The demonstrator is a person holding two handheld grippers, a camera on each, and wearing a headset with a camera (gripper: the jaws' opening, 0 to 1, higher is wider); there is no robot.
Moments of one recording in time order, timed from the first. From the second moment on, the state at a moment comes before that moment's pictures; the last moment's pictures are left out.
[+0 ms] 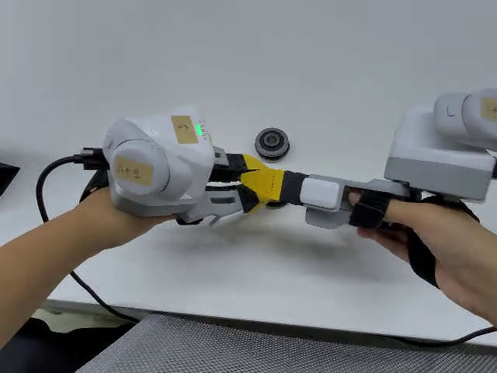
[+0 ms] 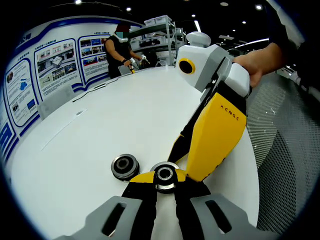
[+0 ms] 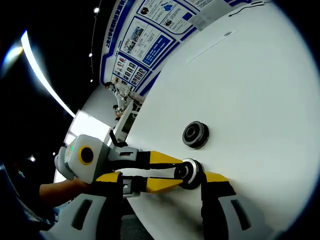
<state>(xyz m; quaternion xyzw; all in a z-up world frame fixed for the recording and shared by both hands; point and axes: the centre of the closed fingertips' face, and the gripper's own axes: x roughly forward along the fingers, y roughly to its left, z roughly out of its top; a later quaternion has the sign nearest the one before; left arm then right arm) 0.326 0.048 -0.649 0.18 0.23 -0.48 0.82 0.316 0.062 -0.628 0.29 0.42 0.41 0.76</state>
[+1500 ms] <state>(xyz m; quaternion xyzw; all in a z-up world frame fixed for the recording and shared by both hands) 0.324 0.047 -0.648 0.18 0.23 -0.48 0.82 0.313 0.061 -0.630 0.31 0.43 0.38 0.76</state>
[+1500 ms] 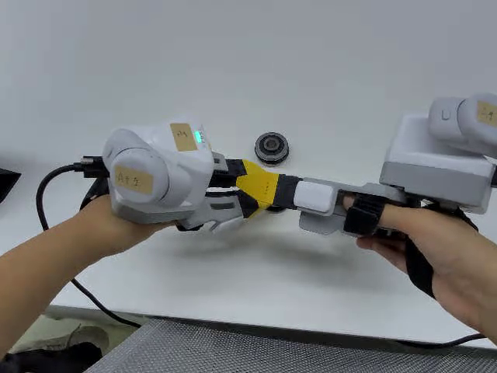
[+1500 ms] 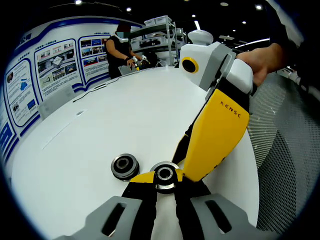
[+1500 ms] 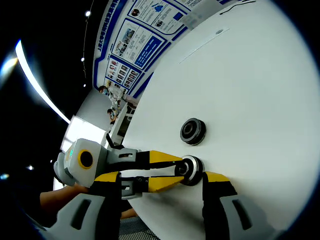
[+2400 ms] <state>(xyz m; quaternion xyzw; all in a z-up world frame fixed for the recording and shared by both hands) 0.328 0.051 -0.651 0.18 0.23 -0.48 0.83 0.319 0.073 -0.627 0.28 0.43 0.37 0.77</state>
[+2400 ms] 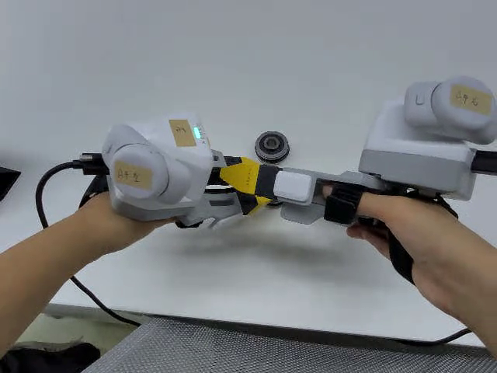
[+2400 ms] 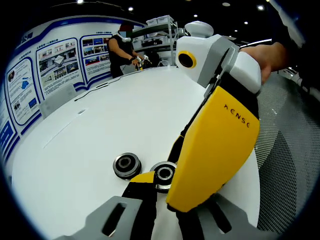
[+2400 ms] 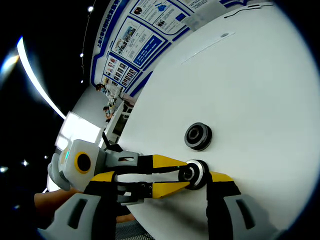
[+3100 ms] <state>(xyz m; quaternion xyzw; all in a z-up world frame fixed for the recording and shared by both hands) 0.326 0.046 -0.652 0.18 0.23 -0.49 0.82 0.318 0.065 -0.634 0.28 0.43 0.36 0.78</state>
